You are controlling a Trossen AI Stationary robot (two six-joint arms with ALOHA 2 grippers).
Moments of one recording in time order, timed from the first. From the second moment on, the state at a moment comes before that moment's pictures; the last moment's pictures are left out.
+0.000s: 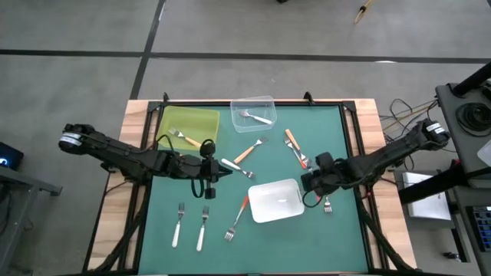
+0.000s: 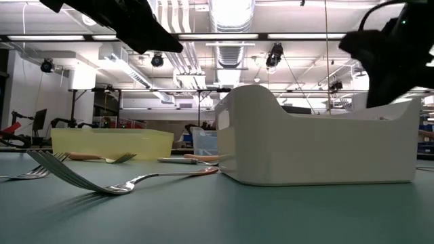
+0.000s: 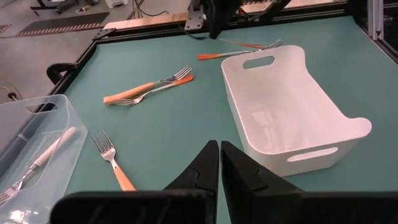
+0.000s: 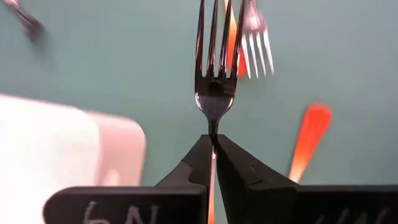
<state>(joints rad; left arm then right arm) -0.21 1.22 0.72 0.03 -0.31 -0.01 0.38 1.14 0.74 -0.91 0.40 1.58</state>
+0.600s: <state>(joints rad) -0.21 1.22 0.77 0.03 -0.31 0.07 0.33 1.00 0.75 -0.36 0.50 0.86</state>
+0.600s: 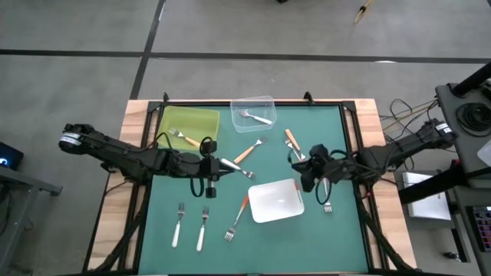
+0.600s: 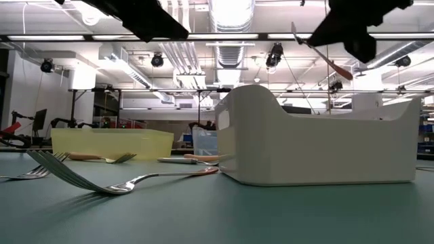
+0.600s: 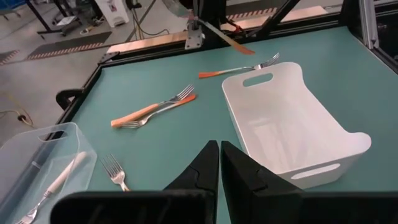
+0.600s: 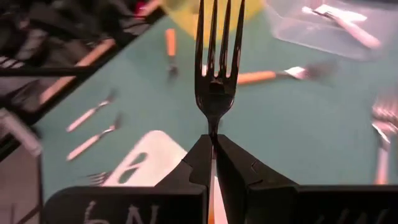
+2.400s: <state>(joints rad) -0.20 1.21 0.77 0.07 -0.37 0.04 0.23 1.74 1.49 -1.06 -0.02 0.10</state>
